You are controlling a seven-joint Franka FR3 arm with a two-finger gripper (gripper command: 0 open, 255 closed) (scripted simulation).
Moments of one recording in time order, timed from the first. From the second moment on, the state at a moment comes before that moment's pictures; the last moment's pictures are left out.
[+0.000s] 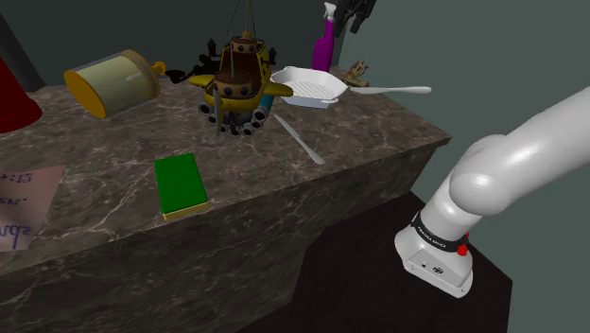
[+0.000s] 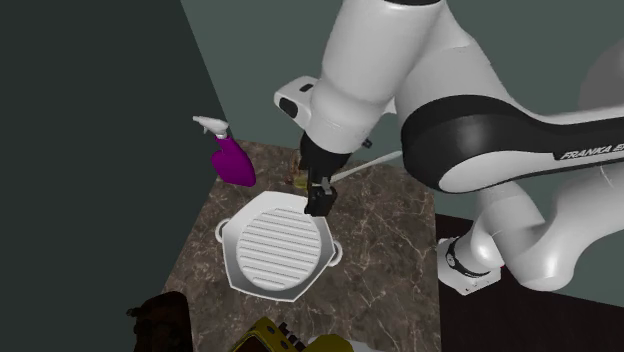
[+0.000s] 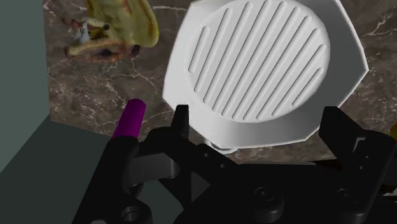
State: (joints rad) arm -0.05 -0.40 -0.14 -2.02 -0.03 1.87 -0.16
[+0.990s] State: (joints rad) arm -0.13 0.09 -0.28 -1.43 0.04 1.87 -0.34
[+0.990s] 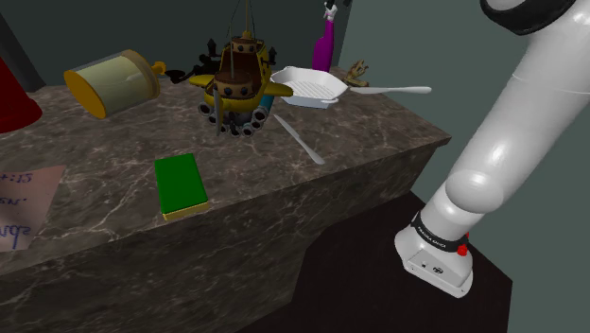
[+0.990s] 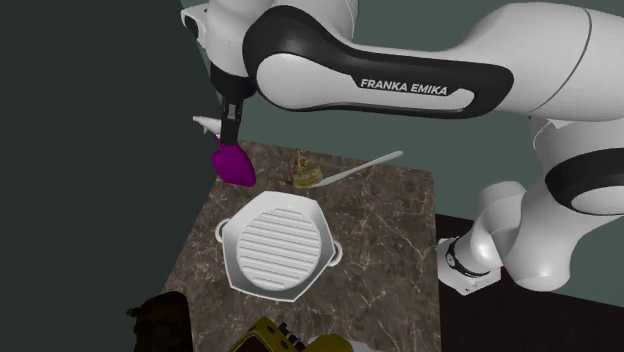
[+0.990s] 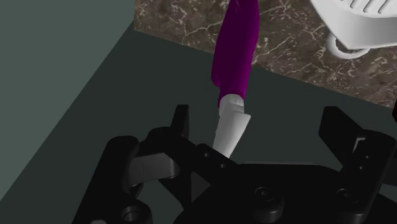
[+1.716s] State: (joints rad) arm -0.13 0.12 -0.28 -1.47 0.05 1.96 -0.35
